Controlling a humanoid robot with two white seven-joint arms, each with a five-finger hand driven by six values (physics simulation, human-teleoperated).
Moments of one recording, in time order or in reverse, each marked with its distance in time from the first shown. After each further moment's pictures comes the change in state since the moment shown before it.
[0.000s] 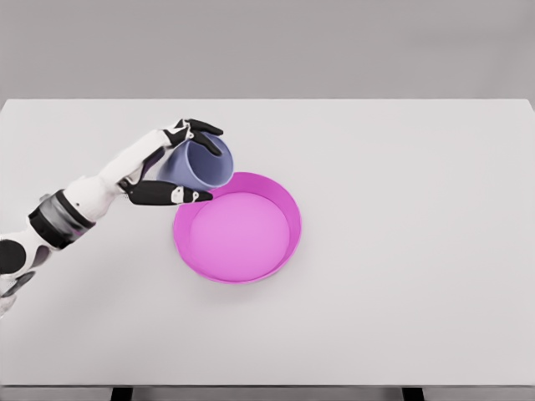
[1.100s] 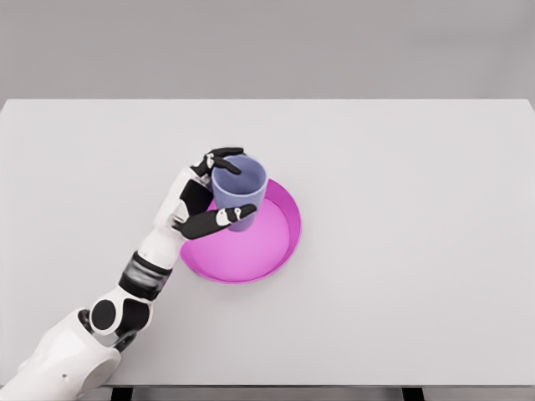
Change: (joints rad) left arm 0.173 -0.335 -0.090 0.175 0.235 -0.236 0.170; right arm 0.000 0.000 0.000 0.000 0.000 0.001 0.000
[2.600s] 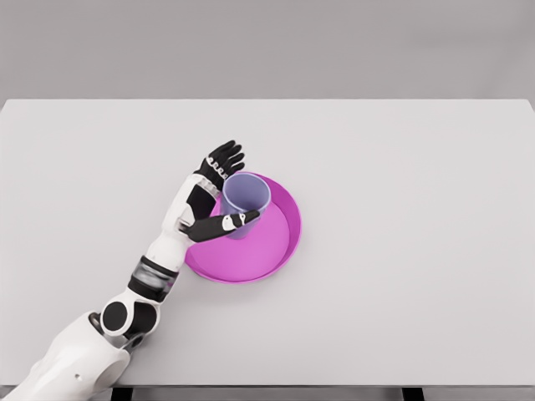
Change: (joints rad) left arm -0.002 -0.041 -0.007 0.079 -0.022 0.013 0.036; right arm 0.000 0.000 0.000 0.000 0.000 0.000 0.000
